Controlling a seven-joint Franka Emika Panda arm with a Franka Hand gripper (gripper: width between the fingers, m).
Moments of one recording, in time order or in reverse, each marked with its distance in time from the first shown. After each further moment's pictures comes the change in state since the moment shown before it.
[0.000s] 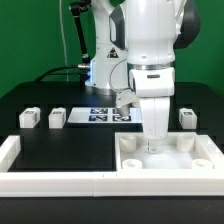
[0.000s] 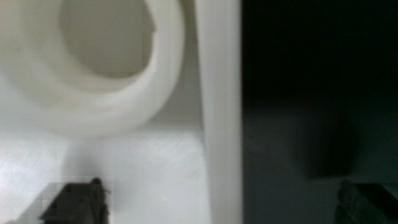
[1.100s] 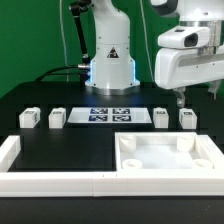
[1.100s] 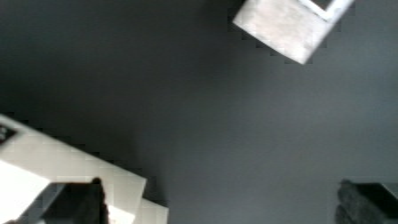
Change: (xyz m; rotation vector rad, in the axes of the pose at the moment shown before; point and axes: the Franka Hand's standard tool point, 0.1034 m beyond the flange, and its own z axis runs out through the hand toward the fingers) arm 0.102 -0.066 -0.057 -0.040 -0.006 1.034
